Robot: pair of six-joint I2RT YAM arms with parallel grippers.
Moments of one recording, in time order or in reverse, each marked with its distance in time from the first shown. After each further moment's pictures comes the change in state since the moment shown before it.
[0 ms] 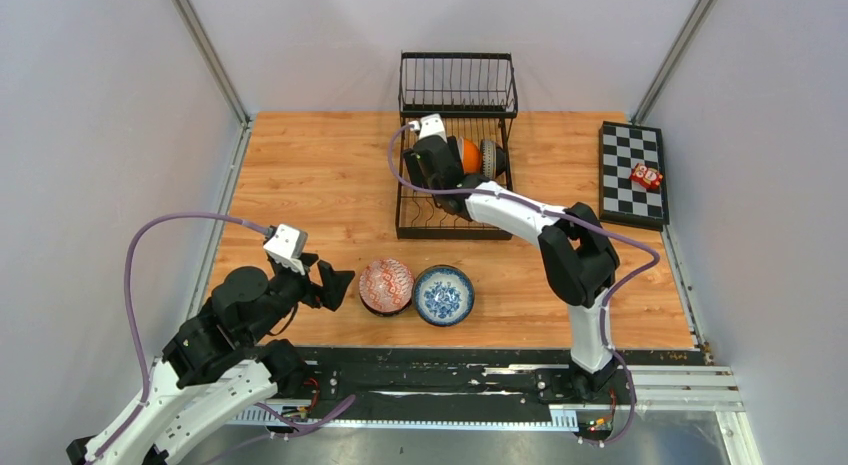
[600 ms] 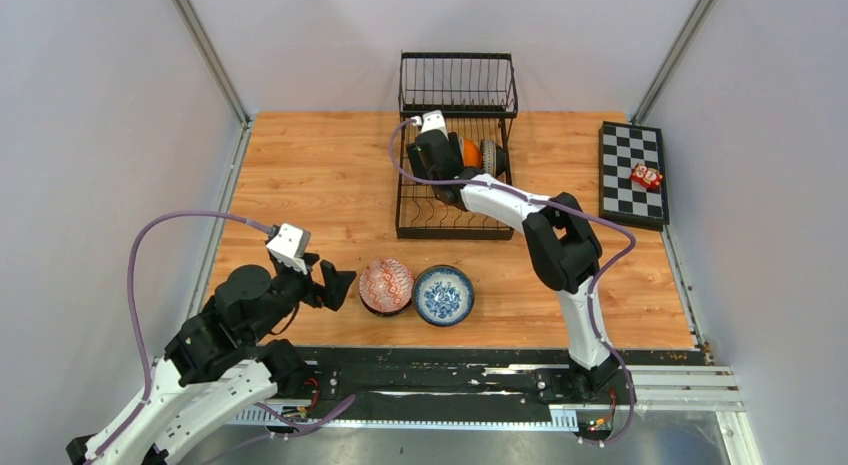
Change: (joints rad) left arm 0.000 0.013 -0.001 0.001 0.003 0.003; right arm -0.060 0.153 0.119 0.019 -0.019 -0.014
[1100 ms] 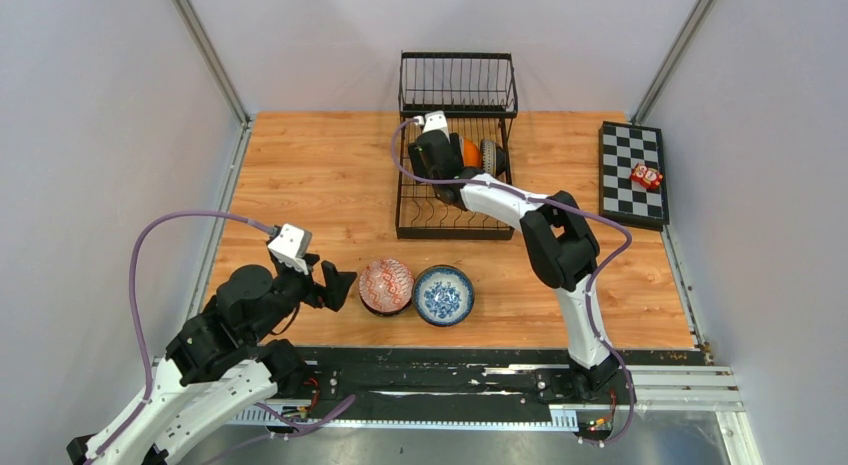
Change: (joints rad) left arm 0.000 0.001 -0.008 0.000 0.000 0.001; right arm -0.013 0.028 0.008 0.022 -0.010 0.026
